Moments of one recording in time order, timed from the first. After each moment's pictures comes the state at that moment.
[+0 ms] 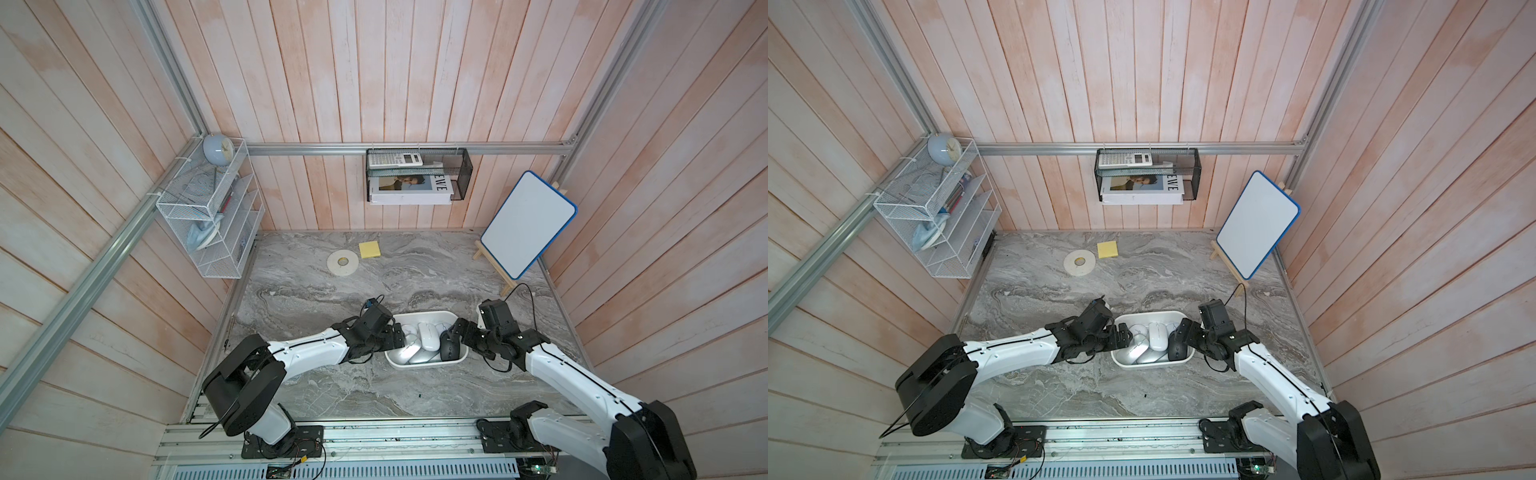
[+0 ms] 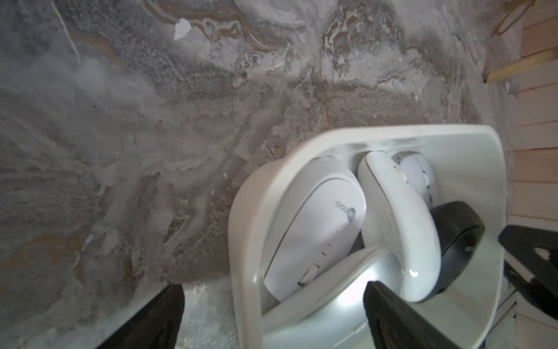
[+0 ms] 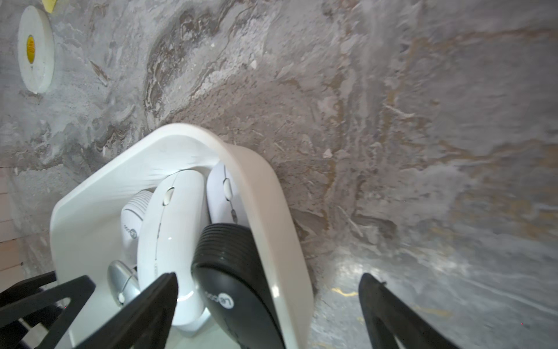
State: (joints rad) left arm -0.79 1.56 0.80 -0.16 0.06 -0.89; right arm 0.41 1.12 0.56 -0.41 -0.15 0.79
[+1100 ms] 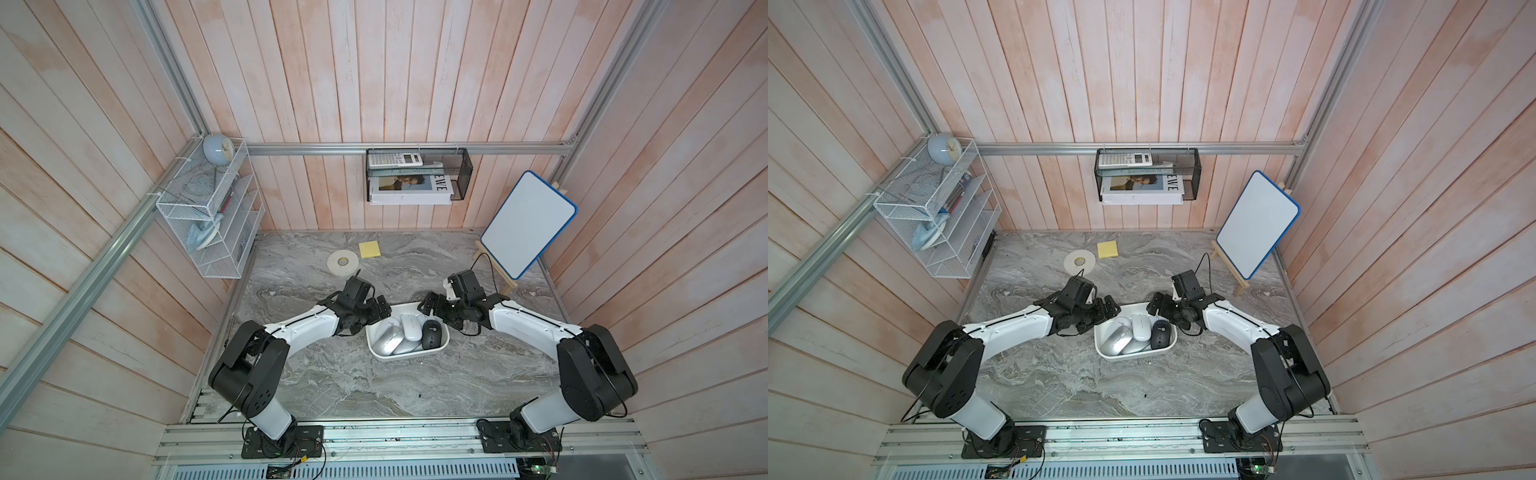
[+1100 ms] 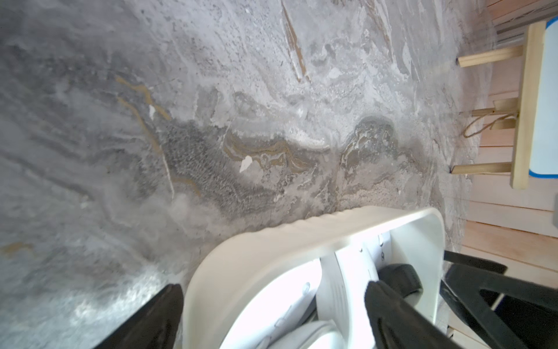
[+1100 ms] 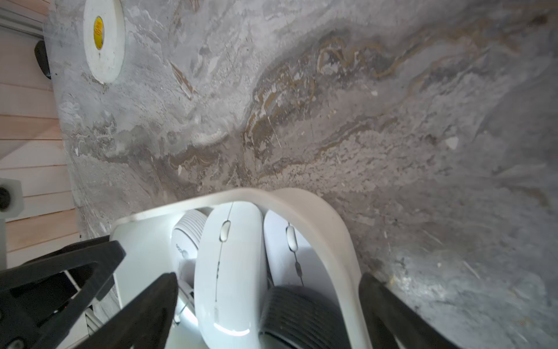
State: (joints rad) left arm -0.57 1.59 0.90 -0.22 0.18 -0.87; right arm 0.48 1.51 0.85 -0.32 -0.28 0.76
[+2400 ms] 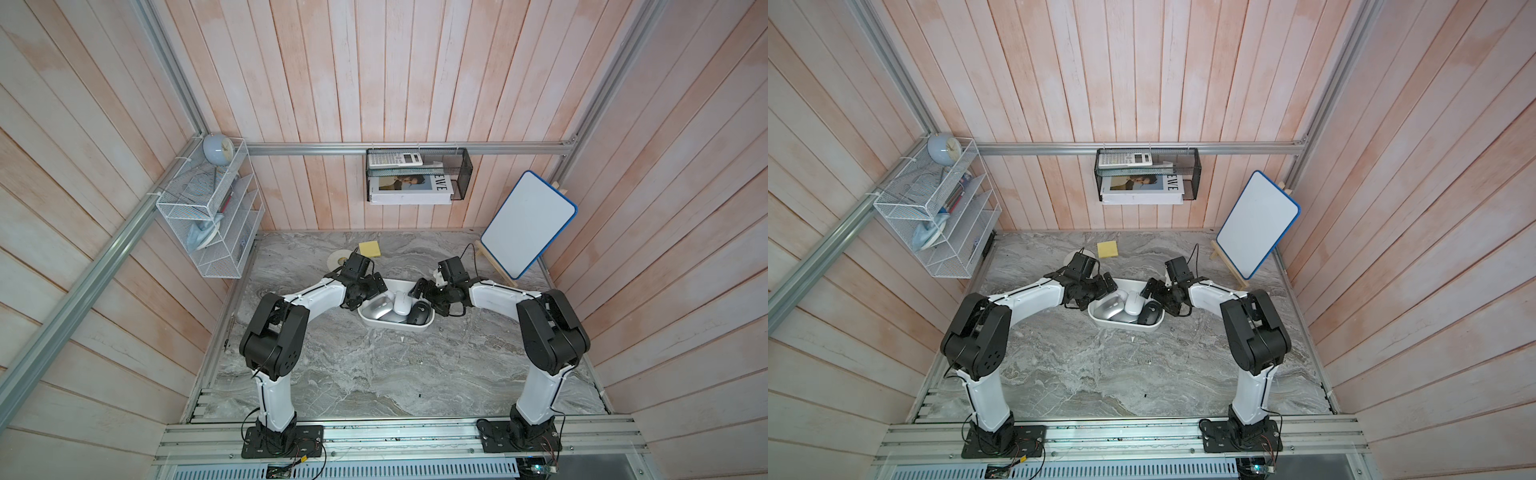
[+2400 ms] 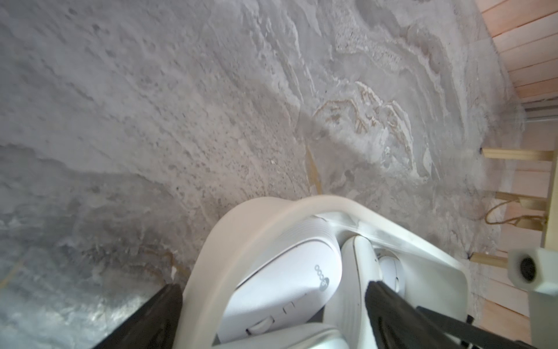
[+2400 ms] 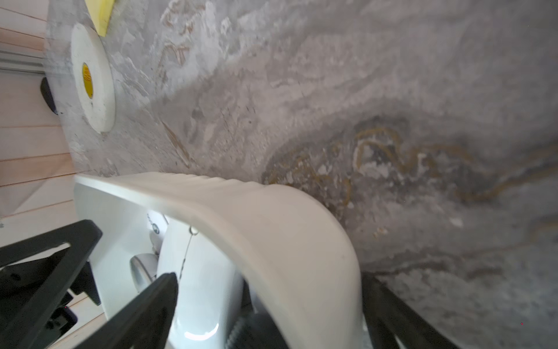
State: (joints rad) left arm -0.45 1.90 1.27 -0.33 0.14 -0.84; right arm 0.41 1.87 1.14 -0.24 -0.39 0.83
